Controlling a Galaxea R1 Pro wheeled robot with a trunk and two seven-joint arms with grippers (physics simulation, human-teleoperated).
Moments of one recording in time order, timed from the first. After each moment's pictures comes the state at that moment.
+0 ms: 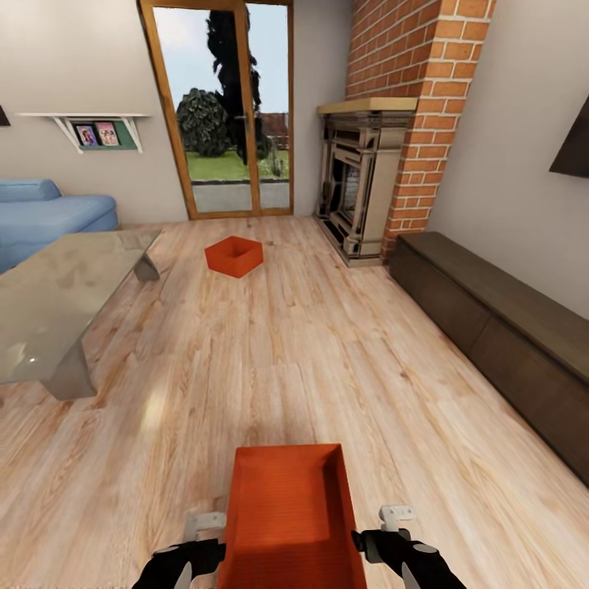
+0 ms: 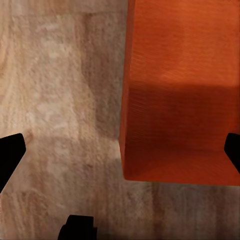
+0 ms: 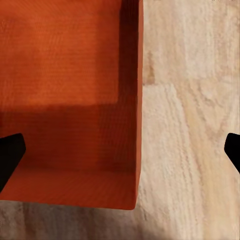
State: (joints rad) left arm -0.28 -0.07 0.02 -0.74 0.08 0.42 0.10; right arm -0.36 0.02 0.05 -0.57 -0.06 0.21 0.11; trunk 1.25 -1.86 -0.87
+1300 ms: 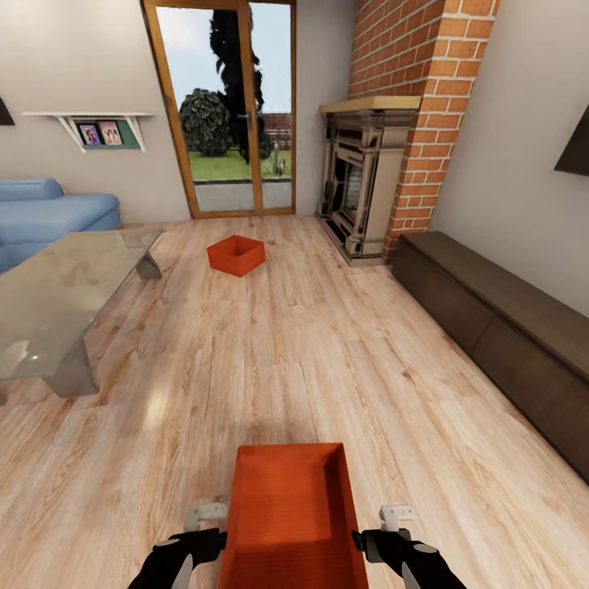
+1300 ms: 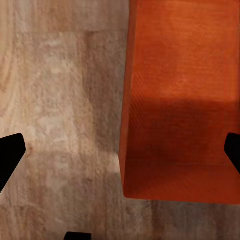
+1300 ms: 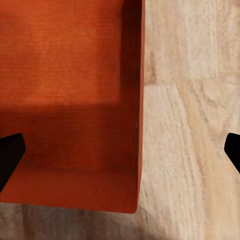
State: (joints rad) left arm -0.28 -0.07 0.02 -0.78 0.08 0.41 0.10; right arm -0.36 0.02 0.05 -0.57 -0.06 0.21 0.11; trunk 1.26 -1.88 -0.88
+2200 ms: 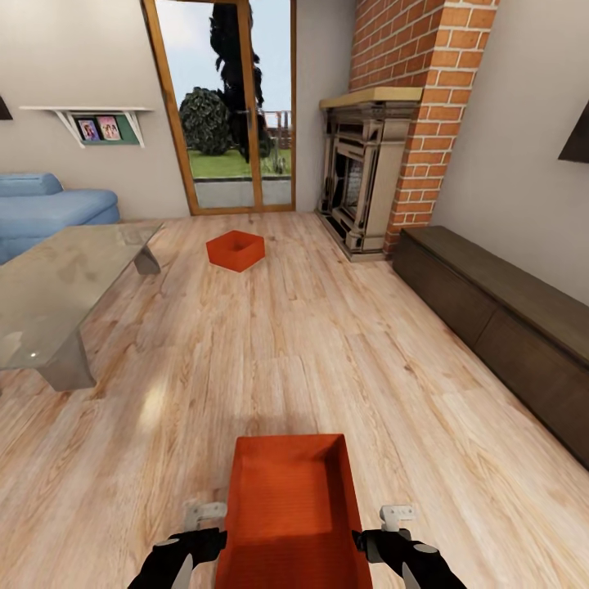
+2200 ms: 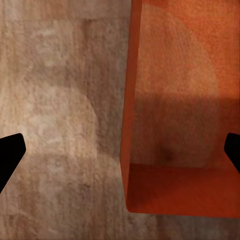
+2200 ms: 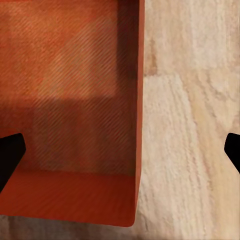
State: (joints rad) left arm -0.29 -0.07 0.02 -0.78 0.08 0.41 0.10; right arm -0.36 0.02 0.05 -0.57 -0.06 0.21 0.11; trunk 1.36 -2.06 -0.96
